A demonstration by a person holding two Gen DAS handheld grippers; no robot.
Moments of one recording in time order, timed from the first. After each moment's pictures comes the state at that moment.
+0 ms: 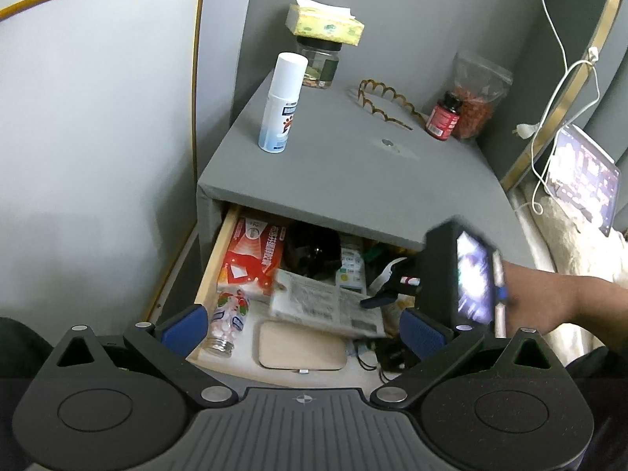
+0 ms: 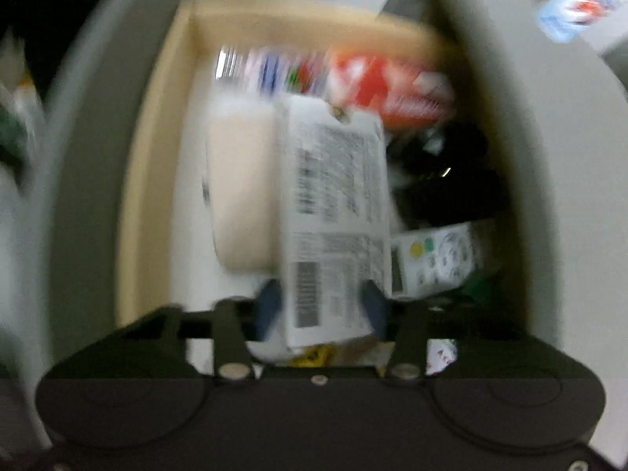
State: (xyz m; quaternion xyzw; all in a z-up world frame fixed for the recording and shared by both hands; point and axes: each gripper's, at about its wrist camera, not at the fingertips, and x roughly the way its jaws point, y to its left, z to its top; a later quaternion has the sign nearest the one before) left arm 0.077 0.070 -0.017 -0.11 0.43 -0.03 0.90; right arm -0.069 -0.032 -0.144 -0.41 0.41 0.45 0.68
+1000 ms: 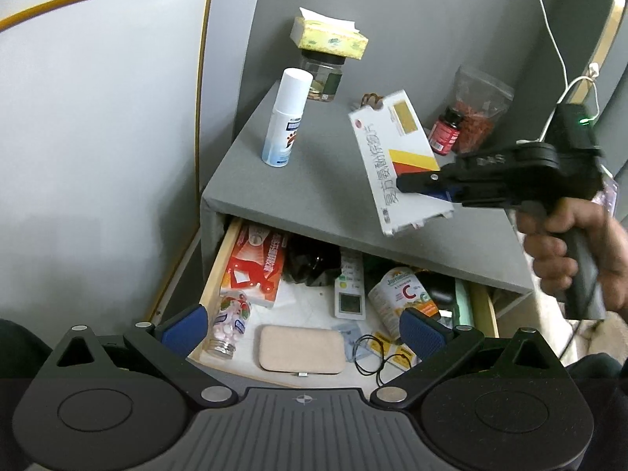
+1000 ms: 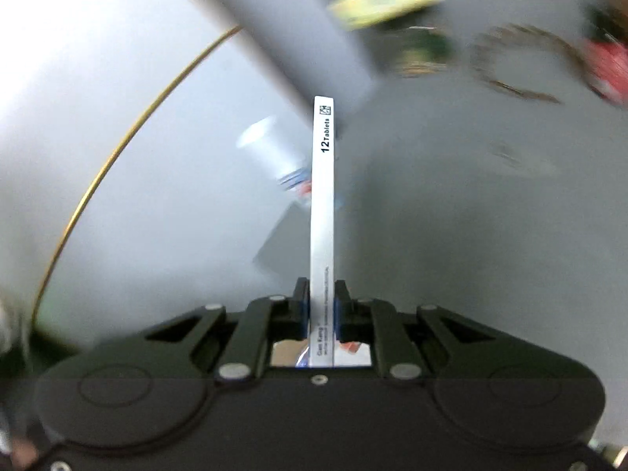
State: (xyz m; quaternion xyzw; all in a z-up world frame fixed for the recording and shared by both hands) left arm 0.075 0.072 -0.009 -0.11 0.42 -0.02 0.90; right arm 0.042 -0.151 -0.010 0.20 0.46 0.33 0.80
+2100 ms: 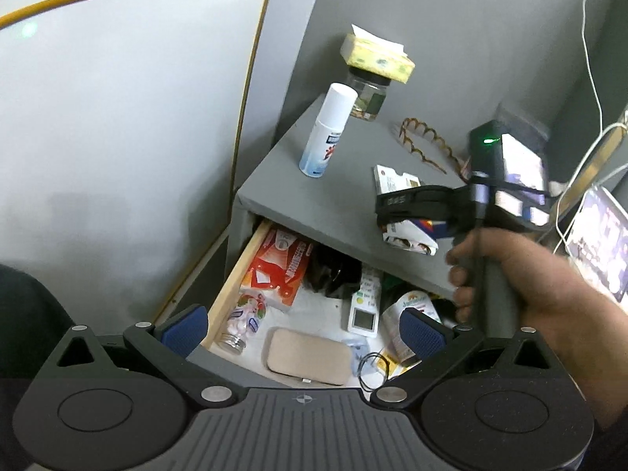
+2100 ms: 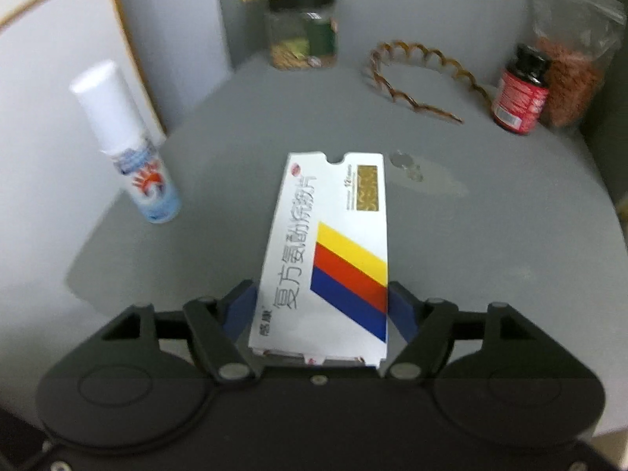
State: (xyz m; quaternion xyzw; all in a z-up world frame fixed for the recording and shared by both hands) left arm 0.064 0.080 0.000 -0.17 0.40 0.05 0.90; right arm 0.042 -0.044 -0.040 -0.02 0.45 0.08 0.89
